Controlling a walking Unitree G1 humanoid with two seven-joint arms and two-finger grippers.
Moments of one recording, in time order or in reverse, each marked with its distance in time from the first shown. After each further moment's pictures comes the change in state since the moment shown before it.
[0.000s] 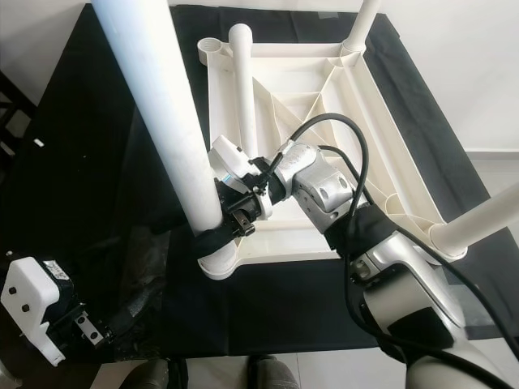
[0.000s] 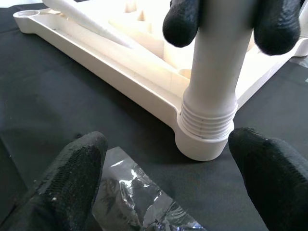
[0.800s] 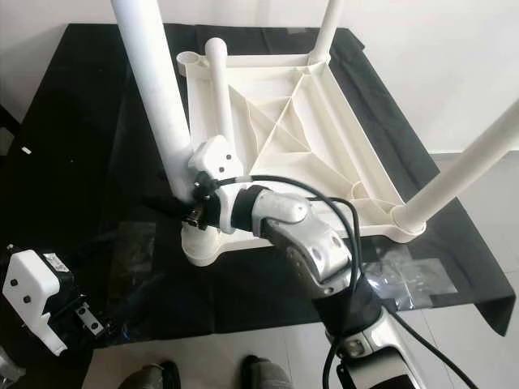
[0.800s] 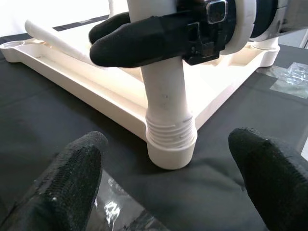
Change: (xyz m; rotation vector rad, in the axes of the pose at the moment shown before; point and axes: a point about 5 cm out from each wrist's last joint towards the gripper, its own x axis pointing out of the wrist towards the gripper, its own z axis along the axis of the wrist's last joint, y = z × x) left arm 0.008 0.012 -0.005 0.012 -0.026 0.003; right arm 0.024 0.010 -0.028 0.206 -0.034 -1.070
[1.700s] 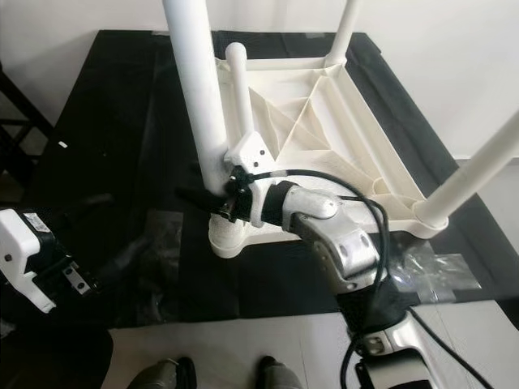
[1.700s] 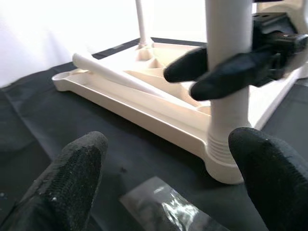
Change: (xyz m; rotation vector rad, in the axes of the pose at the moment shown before) left arm 0.012 0.029 0.017 0.058 -0.079 0.018; right arm -0.035 -0.025 0.008 -0.077 -0.035 0.240
